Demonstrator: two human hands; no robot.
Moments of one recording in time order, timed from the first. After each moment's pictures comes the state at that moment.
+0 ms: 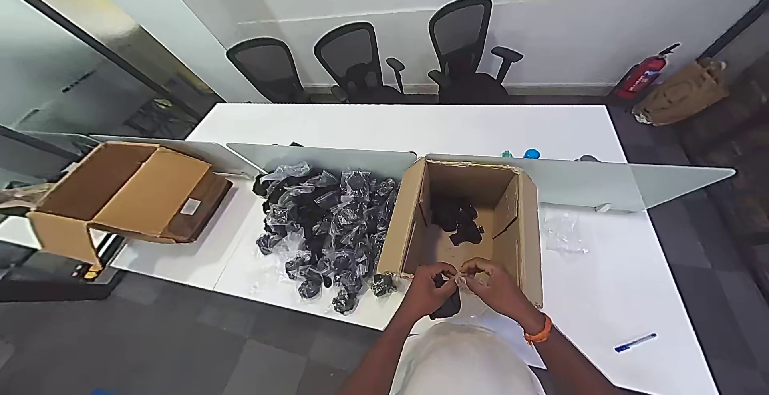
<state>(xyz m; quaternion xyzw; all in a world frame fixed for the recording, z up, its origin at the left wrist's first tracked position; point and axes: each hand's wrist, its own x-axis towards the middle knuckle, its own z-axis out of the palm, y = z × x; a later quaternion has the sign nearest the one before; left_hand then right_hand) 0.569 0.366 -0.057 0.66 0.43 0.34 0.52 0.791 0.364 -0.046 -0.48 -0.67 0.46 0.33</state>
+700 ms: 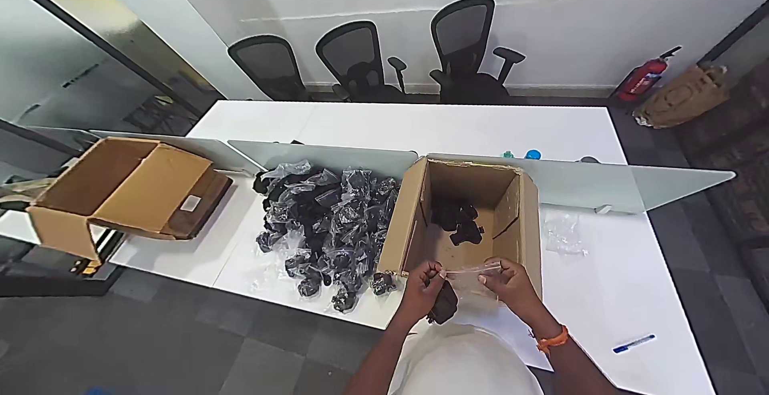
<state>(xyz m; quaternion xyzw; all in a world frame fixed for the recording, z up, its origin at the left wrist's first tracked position) 0.563 0.350 -0.060 0.53 0.43 0.45 0.58 0.815 0.350 -0.061 -0.44 -0.49 0.57 0.49</state>
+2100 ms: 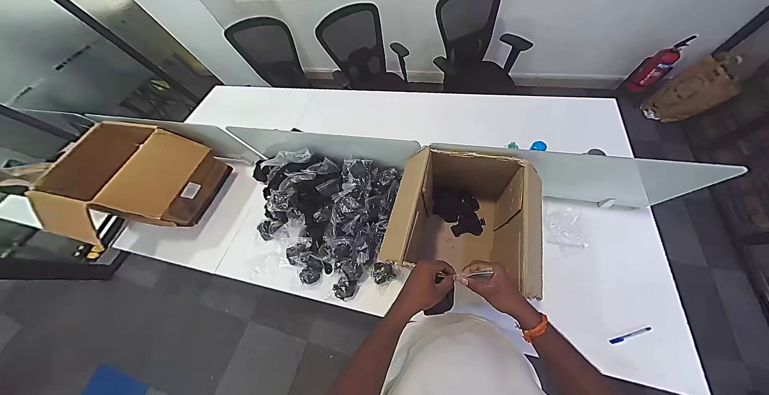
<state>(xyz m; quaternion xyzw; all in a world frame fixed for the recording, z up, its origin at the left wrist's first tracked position) 0.558 0.360 -0.043 0.70 0.49 0.17 0.49 0.793 0.346 -0.079 -0.43 -0.58 0.59 0.37</state>
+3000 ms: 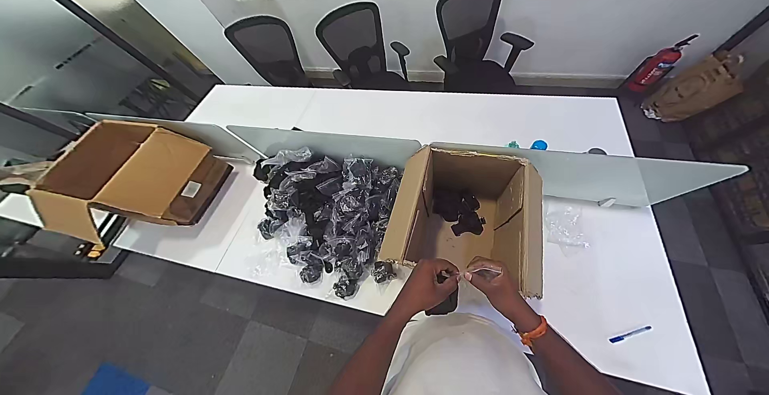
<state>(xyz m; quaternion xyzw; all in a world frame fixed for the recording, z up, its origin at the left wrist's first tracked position) 0.559 0.356 -0.031 0.70 0.46 0.23 0.50 0.783 0.341 -0.075 -0.39 -0.53 0.58 0.49</state>
